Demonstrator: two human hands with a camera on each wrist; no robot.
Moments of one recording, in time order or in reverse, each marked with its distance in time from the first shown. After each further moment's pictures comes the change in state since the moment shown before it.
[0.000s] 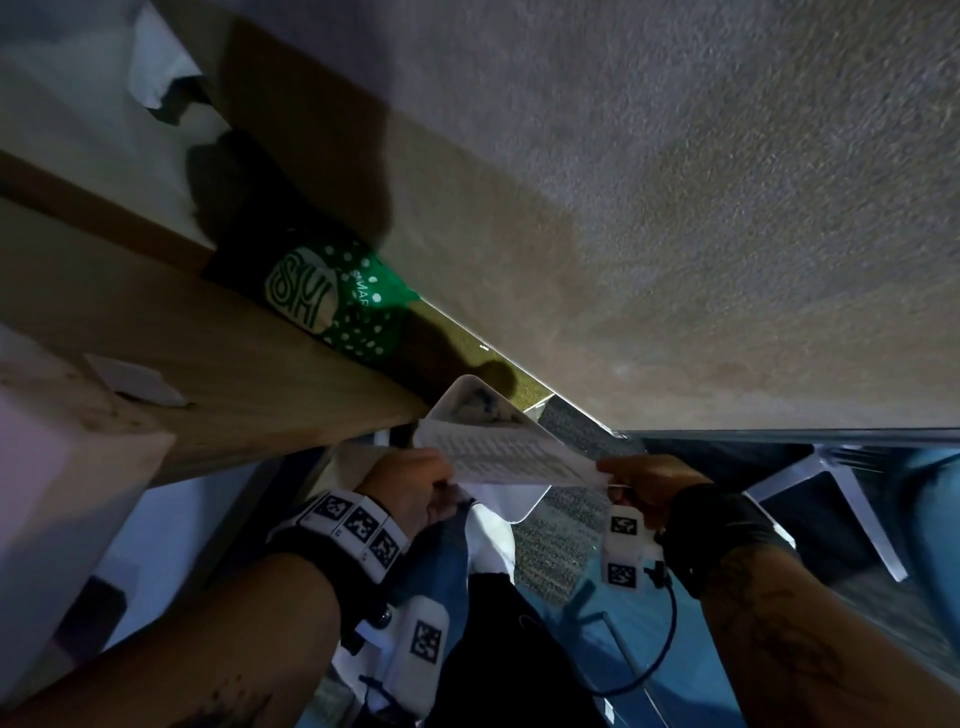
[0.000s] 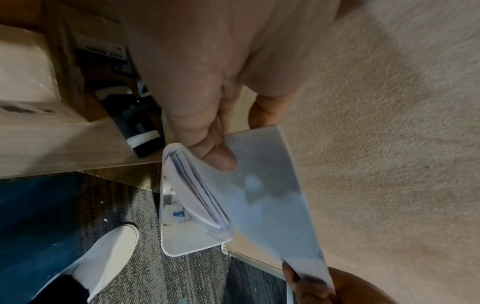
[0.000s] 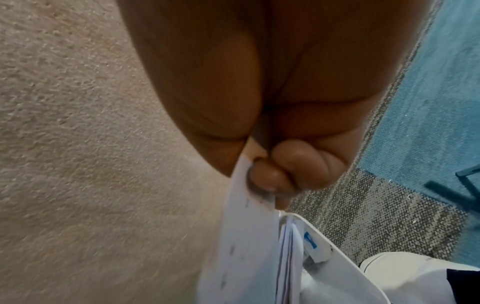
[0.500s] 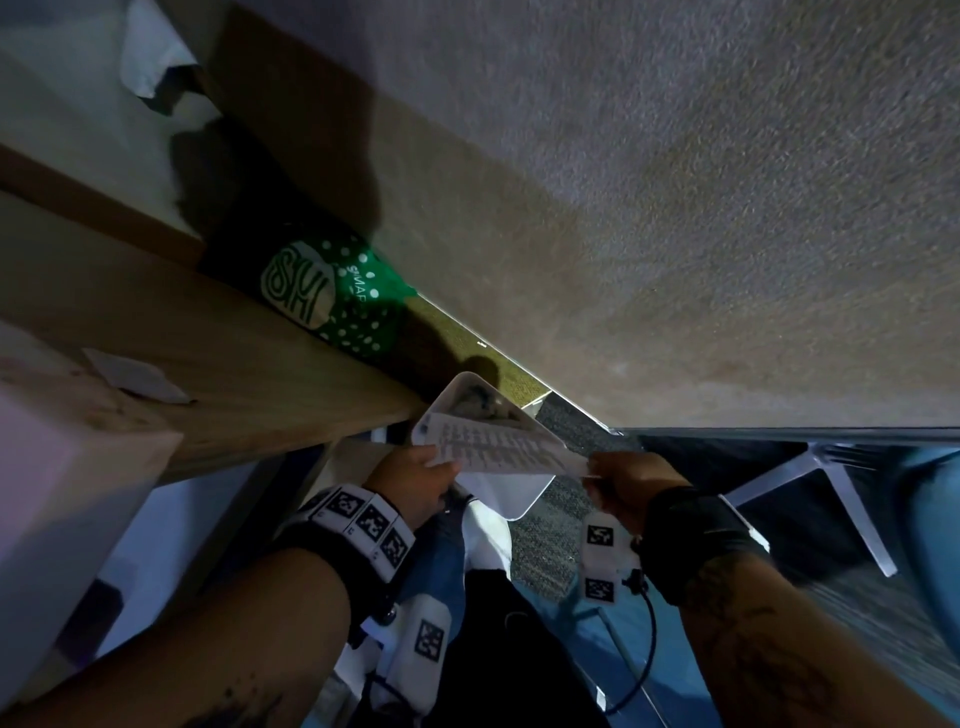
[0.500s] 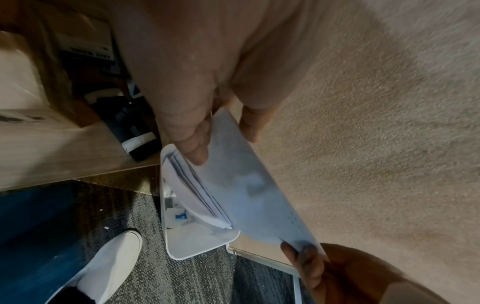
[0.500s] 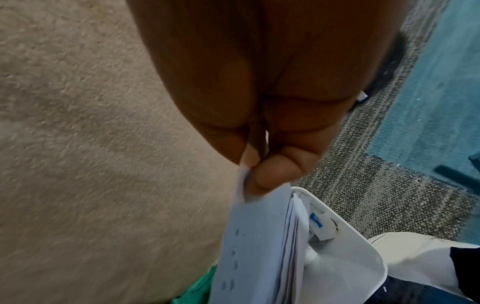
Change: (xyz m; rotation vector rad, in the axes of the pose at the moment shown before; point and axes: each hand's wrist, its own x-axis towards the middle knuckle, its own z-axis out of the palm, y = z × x) left_hand 0.009 -0.003 -0.006 0.248 0.000 0.131; right_hand -0.001 0.001 0.028 0.287 0.021 -0.066
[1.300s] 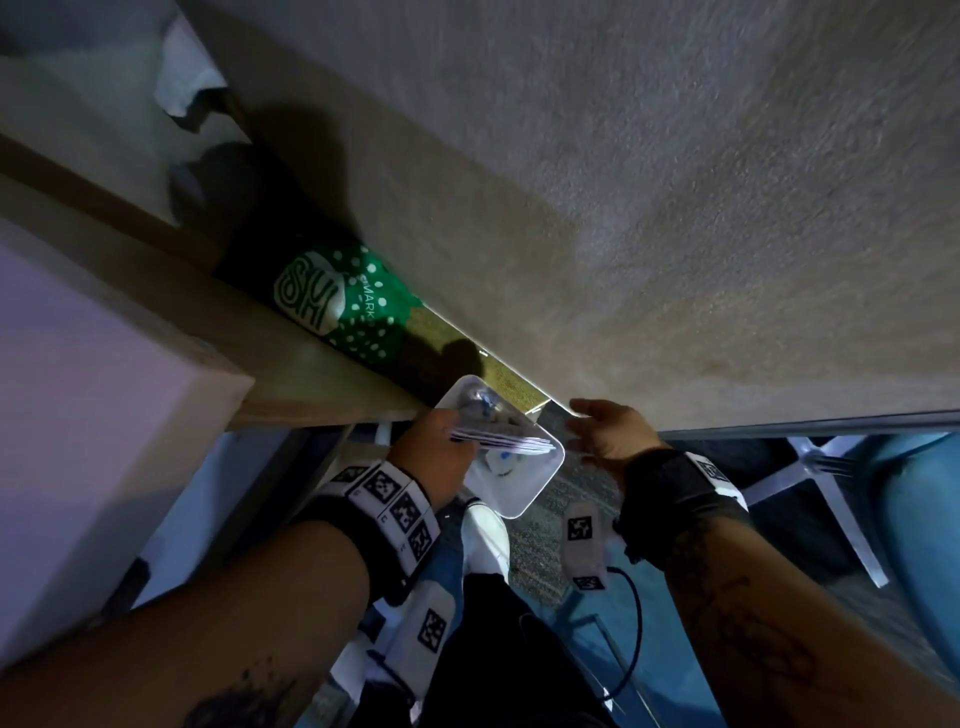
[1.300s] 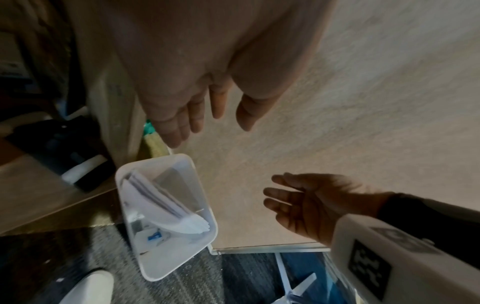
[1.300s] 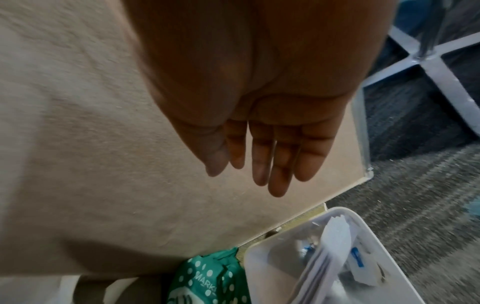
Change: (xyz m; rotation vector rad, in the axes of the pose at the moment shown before) left_hand -0.032 0.025 0.009 0.318 0.033 0.309; right_hand -0.020 -0.030 0.013 -0.311 -0.092 -0.408
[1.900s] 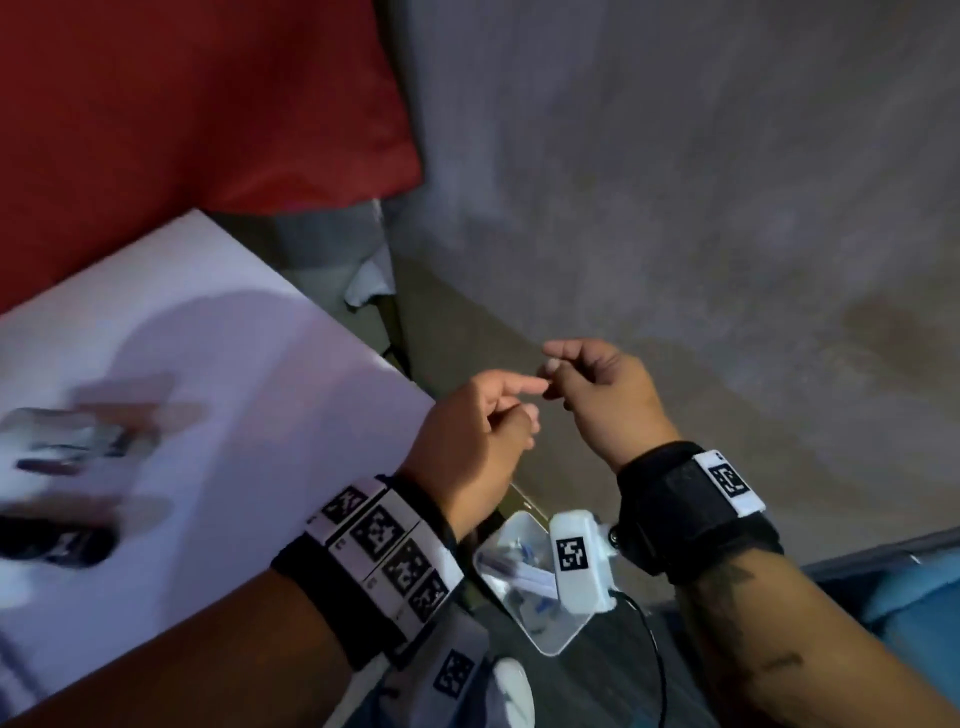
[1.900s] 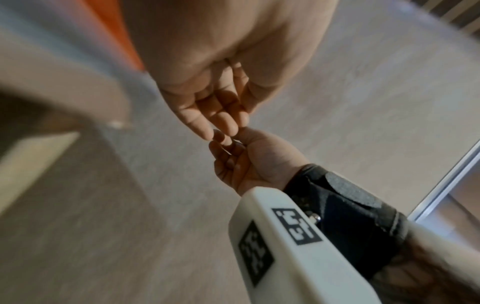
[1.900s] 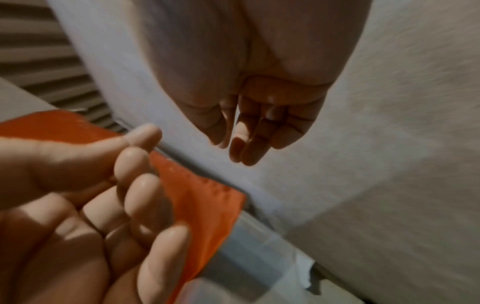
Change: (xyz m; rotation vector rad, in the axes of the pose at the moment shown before) left_hand -0.206 0.118 -0.119 -0.263 0.334 0.737; right_hand -0.235 -0.220 0.045 0.096 -0.048 -0.903
